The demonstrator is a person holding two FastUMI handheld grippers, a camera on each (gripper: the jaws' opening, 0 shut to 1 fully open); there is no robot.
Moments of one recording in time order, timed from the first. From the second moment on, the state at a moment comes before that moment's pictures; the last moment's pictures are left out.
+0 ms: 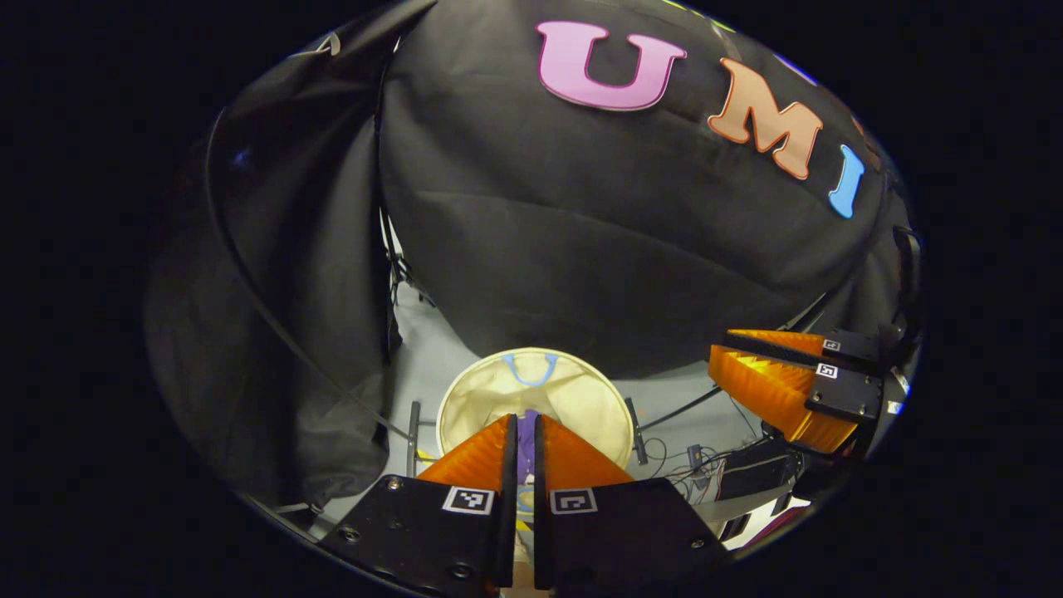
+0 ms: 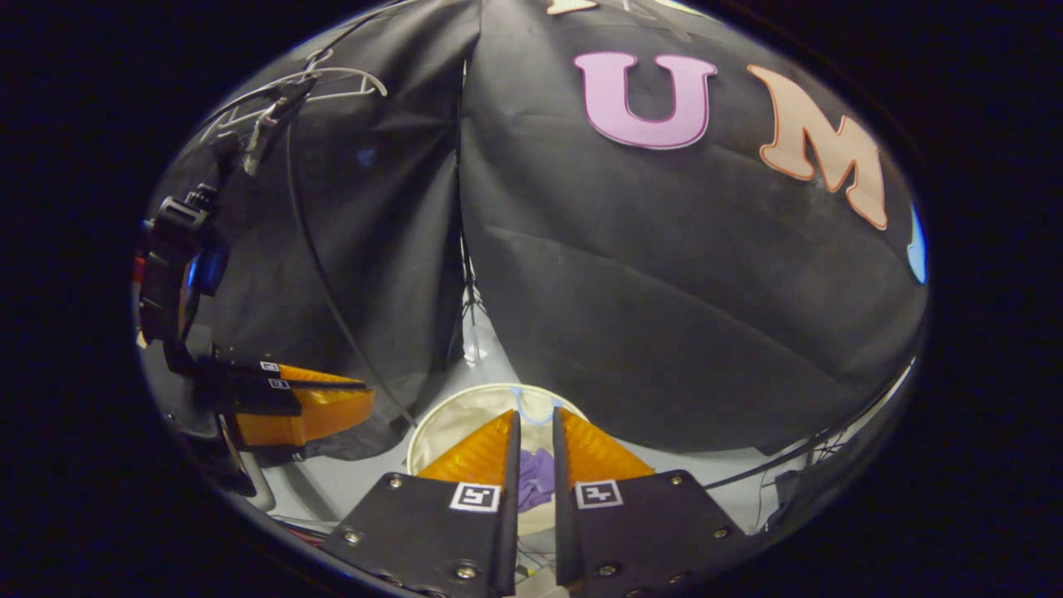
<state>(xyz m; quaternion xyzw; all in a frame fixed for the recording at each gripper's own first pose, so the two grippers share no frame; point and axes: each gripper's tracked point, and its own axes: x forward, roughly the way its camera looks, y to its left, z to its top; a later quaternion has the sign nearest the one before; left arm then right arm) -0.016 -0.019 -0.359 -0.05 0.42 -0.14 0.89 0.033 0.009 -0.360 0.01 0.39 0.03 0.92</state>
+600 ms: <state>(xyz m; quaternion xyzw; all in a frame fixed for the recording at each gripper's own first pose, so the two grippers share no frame) 0.033 -0.046 -0.205 -0.04 0.25 -0.17 0.95 0.087 -0.015 -0.223 0.02 0.25 0.01 0.97</state>
